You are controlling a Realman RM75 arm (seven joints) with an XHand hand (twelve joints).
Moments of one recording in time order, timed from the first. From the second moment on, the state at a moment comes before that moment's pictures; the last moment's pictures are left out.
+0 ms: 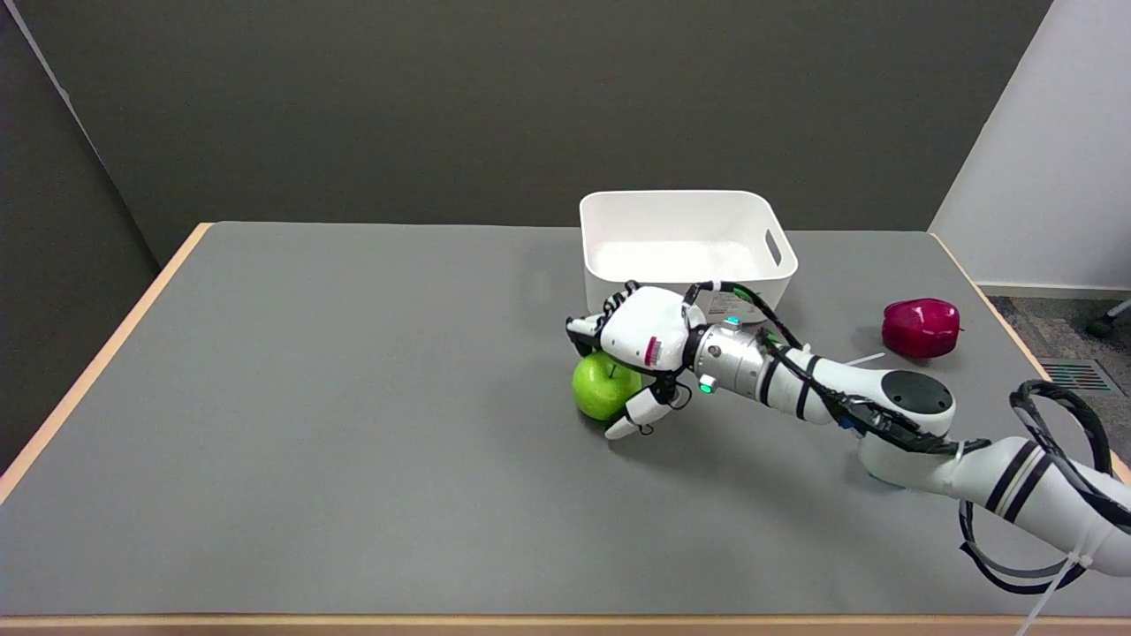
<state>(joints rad) 0.21 -0.83 -2.06 1.47 -0.79 0.24 1.30</state>
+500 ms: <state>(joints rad) 0.14 -0.85 -1.79 1.66 -0.78 0.26 1.28</state>
